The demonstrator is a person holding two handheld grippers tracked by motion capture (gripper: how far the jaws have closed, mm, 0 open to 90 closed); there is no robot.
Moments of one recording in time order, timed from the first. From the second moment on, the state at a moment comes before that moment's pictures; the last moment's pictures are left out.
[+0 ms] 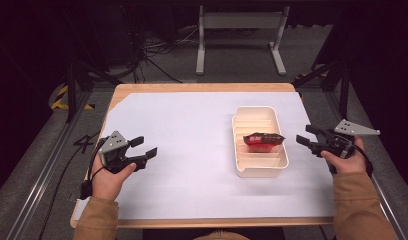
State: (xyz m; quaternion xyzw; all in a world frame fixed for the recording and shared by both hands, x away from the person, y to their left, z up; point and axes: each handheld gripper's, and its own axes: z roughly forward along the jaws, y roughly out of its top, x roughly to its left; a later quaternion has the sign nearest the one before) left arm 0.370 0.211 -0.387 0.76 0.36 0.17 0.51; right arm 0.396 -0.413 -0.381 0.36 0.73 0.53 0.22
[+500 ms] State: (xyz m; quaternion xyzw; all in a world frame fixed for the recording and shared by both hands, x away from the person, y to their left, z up) left arm 0.373 0.215 -0.396 0.77 0.37 0.16 0.50; right arm 0.399 -0.411 -0.424 0.40 0.74 0.49 0.22
